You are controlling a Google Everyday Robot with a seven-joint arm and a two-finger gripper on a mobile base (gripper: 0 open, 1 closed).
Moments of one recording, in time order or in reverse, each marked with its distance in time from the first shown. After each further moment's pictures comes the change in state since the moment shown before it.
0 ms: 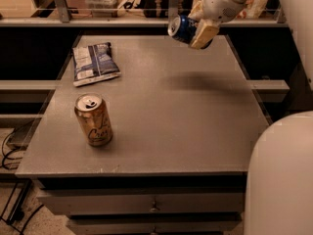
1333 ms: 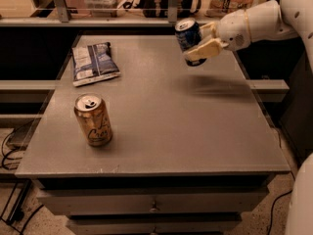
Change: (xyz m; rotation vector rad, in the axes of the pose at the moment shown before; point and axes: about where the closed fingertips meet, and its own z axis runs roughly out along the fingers) arm 0.000 0.031 0.013 -0.025 -0.590 0.387
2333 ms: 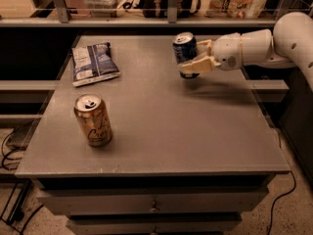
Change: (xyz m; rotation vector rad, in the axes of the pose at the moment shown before) arm 0.024 0.016 0.023 0.076 -0.112 0.060
